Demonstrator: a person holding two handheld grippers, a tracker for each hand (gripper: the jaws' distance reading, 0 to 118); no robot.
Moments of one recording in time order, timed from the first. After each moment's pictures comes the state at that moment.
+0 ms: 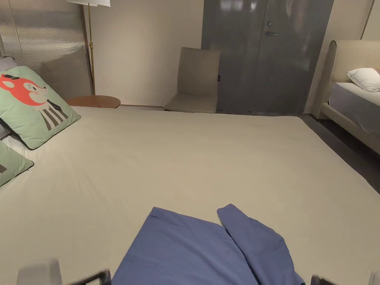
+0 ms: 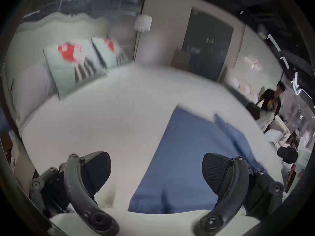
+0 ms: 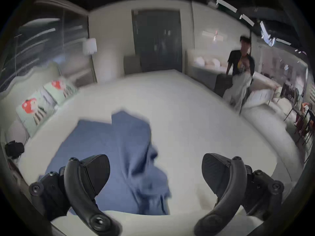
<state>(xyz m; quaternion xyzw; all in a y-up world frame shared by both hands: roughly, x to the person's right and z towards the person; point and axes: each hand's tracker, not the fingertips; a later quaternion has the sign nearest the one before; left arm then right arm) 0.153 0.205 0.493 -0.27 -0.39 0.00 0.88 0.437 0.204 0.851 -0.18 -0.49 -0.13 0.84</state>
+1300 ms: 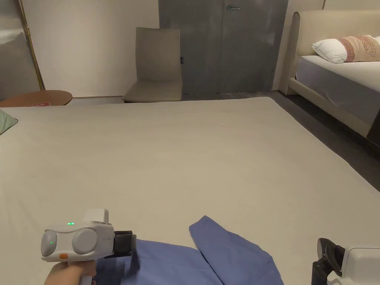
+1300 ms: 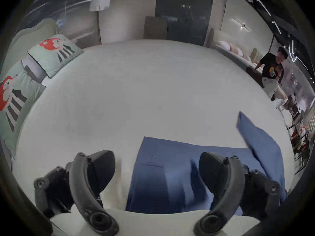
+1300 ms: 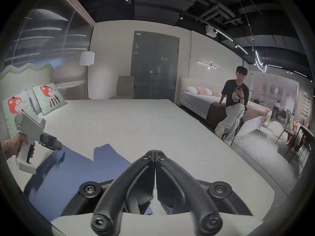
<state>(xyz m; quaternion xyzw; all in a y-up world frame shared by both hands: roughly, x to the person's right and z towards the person) 0.479 0.095 0.334 -0.41 -0.44 -0.17 0.78 0.528 0.183 0.776 -0.16 -0.52 -0.06 0.84</state>
